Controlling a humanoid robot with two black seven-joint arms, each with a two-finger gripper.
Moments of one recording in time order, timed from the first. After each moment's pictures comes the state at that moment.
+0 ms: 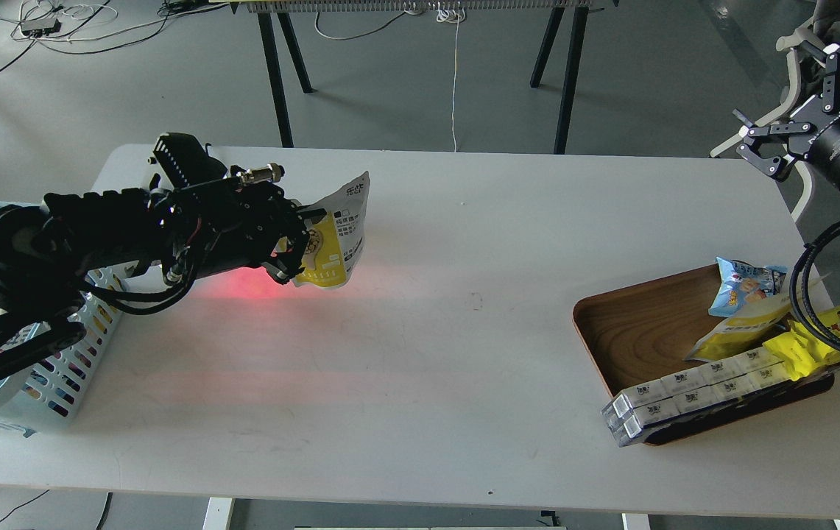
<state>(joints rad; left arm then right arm) -0.87 0.86 -0.45 -1.74 2.18 -0.39 -0.04 0.93 -0.80 0.28 0.87 0.56 0.40 0.11</state>
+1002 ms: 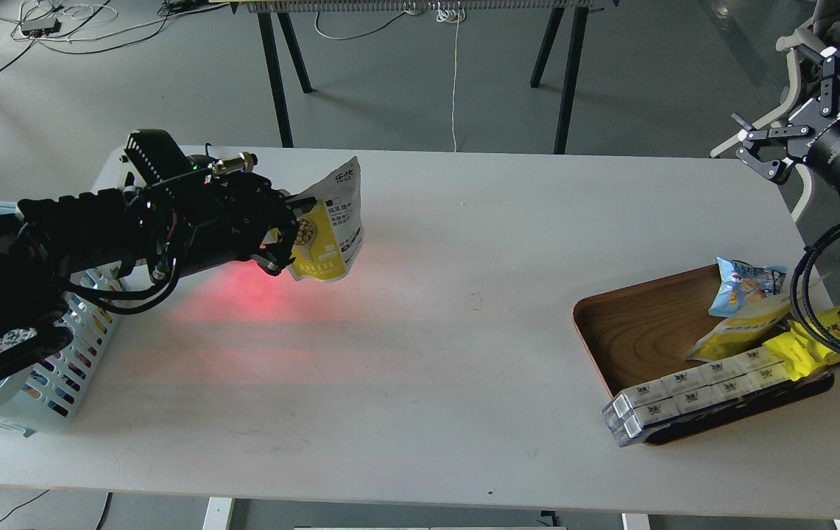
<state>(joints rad) -0.84 0.91 -0.46 -1.74 2.14 -0.31 -0.02 0.92 -0.80 0.28 0.87 0.55 0.41 0.11</state>
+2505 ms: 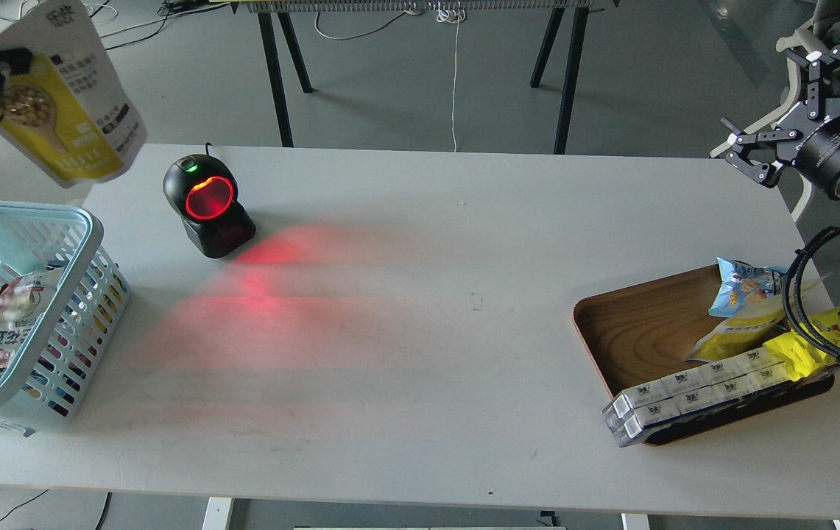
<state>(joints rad) -0.85 1.54 -0.71 -1.58 1.84 -0.29 -0.34 0.92 -0.78 0.28 0.87 0.52 0.40 0.11</state>
